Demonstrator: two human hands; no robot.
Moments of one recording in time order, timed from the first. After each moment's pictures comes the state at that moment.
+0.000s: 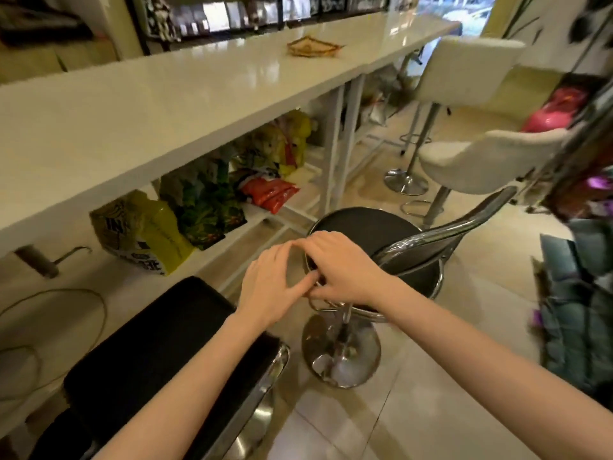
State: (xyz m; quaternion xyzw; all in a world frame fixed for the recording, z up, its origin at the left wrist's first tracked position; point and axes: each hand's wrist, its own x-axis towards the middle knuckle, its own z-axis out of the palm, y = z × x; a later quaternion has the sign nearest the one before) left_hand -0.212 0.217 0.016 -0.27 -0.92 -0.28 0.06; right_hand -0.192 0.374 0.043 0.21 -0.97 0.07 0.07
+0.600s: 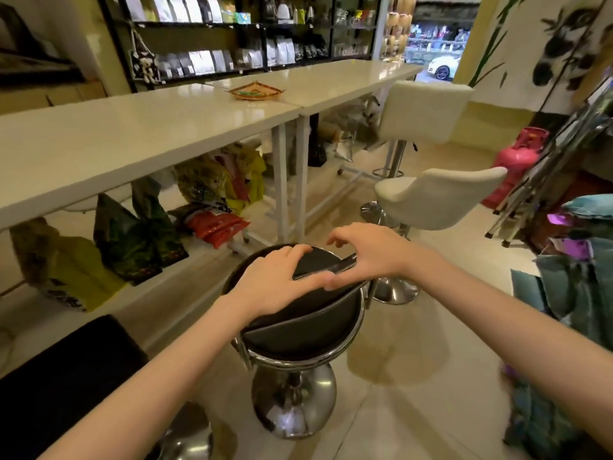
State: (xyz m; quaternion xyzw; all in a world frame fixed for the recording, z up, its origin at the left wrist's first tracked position) left_hand -0.190 0.449 0.088 -0.34 -0.91 -0.22 -0.04; right_hand -0.172 0.650 0.115 0.16 -0.99 0.07 -0.01
